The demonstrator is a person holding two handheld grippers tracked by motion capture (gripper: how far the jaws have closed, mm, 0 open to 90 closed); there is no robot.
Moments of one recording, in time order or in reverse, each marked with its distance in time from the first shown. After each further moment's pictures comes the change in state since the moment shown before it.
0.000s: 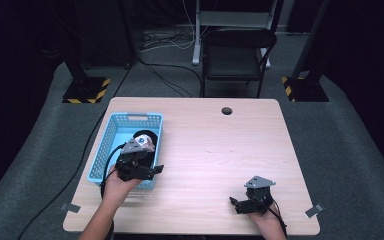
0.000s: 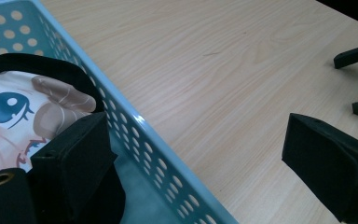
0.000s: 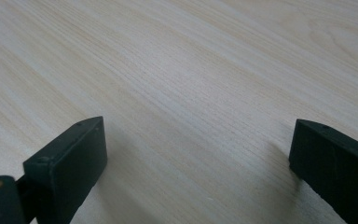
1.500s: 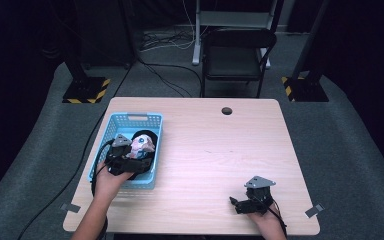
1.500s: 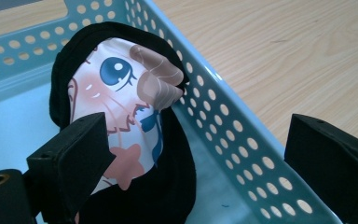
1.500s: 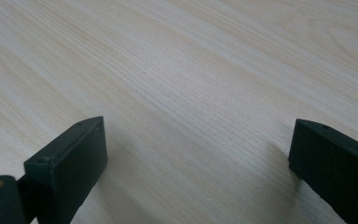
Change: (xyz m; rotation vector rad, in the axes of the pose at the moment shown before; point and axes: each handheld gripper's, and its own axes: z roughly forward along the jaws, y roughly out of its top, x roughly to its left) left arm 0.036 -0.003 -0.007 0.063 0.154 -0.077; right arm 0.000 0.000 0.000 -0.001 -0.001 0.000
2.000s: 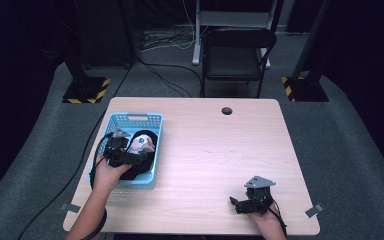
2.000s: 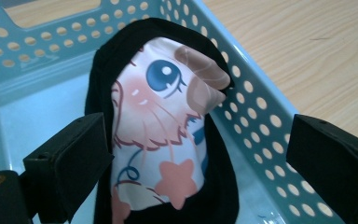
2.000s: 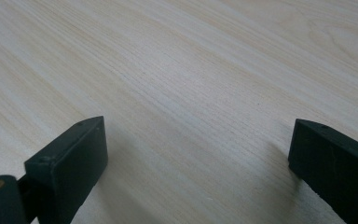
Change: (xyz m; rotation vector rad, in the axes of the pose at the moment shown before) left arm 0.024 0.013 0.012 0.063 0.051 -0.029; right arm 0.000 0.000 0.000 0.000 -0.001 0.002
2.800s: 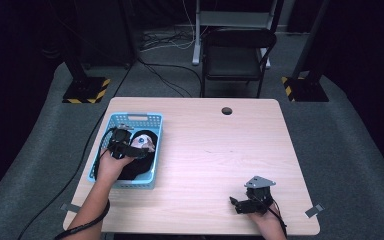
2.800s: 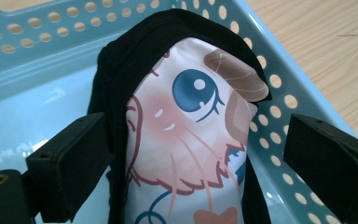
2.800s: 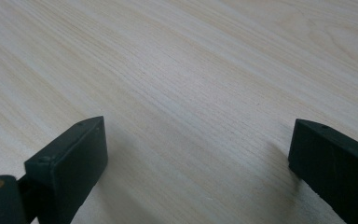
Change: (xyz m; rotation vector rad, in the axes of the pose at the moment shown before) left arm 0.018 0.010 0.032 0.082 -0.033 -0.041; right arm 0.000 0.000 0.000 0.000 0.000 0.000
